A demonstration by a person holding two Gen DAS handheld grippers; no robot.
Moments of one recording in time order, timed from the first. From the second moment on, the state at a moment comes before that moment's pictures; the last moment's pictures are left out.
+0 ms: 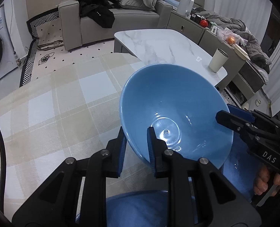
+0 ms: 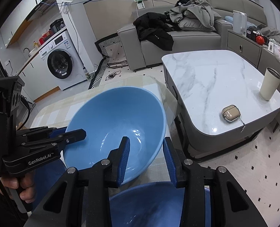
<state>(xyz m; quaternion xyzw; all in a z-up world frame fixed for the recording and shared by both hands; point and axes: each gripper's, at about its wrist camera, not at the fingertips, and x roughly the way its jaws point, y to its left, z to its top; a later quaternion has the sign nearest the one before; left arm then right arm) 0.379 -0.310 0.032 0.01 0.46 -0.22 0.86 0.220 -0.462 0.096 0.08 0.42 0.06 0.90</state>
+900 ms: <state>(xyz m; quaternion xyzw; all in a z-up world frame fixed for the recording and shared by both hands) 0.295 -0.289 0.126 0.01 0.40 -0.22 0.89 0.154 -0.442 0.169 0.07 0.36 0.08 0.93</state>
